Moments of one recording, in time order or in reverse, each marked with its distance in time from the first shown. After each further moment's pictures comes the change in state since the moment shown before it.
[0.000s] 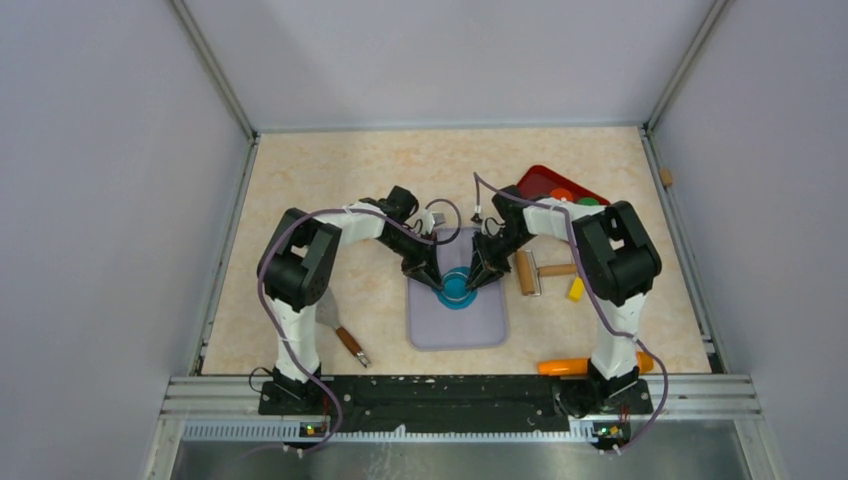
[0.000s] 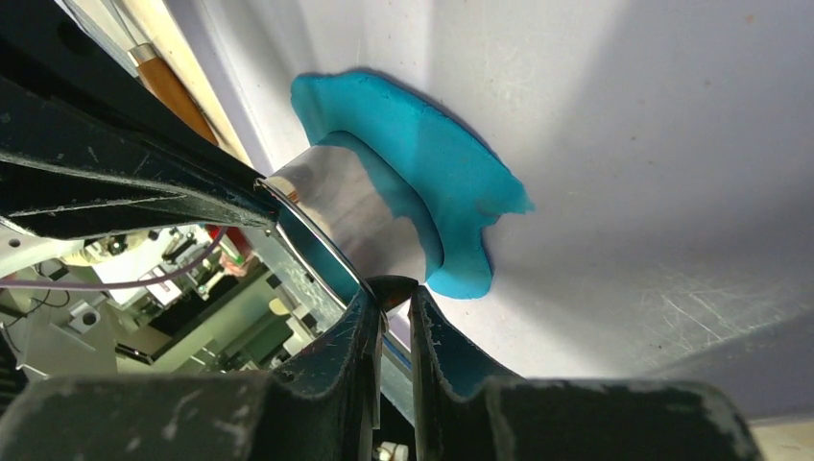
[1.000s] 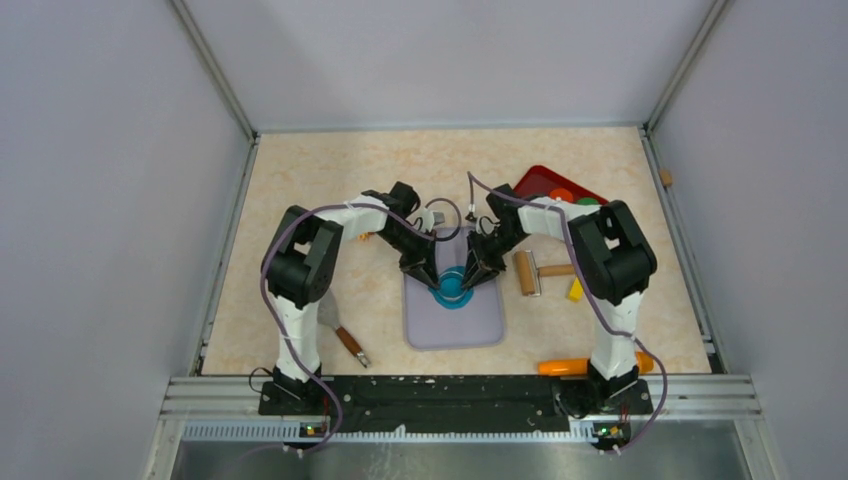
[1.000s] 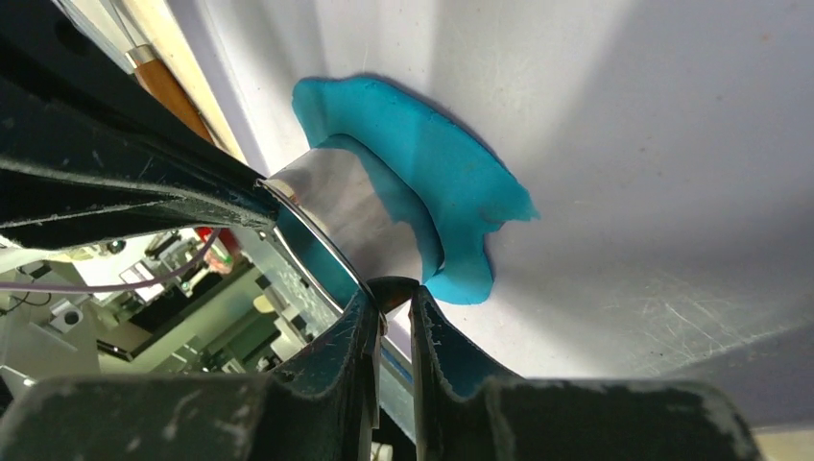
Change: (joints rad) left arm 0.003 0.040 0.105 -0.164 -0.063 0.053; right arm 0.023 0.005 0.012 0.033 0.011 -0.002
